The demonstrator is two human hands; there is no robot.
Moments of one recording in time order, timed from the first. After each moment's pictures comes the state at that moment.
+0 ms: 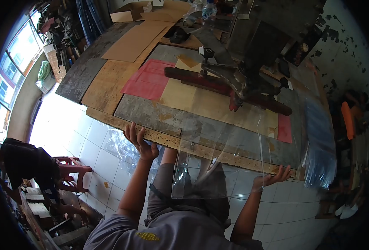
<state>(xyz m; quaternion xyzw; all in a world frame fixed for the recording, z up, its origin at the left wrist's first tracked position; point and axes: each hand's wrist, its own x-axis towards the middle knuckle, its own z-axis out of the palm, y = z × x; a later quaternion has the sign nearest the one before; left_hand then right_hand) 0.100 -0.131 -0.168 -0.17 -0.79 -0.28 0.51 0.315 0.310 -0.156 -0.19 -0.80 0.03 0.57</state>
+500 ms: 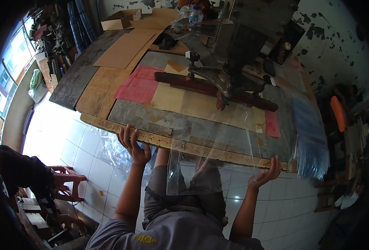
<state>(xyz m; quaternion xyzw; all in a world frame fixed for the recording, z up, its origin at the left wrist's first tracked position) 0.111 -0.133 -0.153 -0.17 -0.81 -0.28 0.49 0.335 0.297 -0.127 -0.19 -0.84 0.07 0.51</state>
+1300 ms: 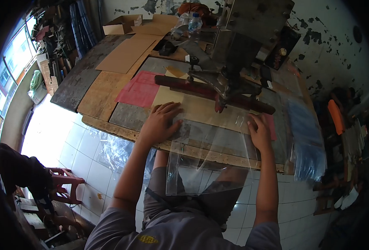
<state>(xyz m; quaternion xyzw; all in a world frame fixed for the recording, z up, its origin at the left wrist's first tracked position) 0.064 -0.062 -0.016 -0.39 -0.86 -0.30 0.12 0.188 0.321 -0.011 -0.06 -0.94 0.24 0.24</state>
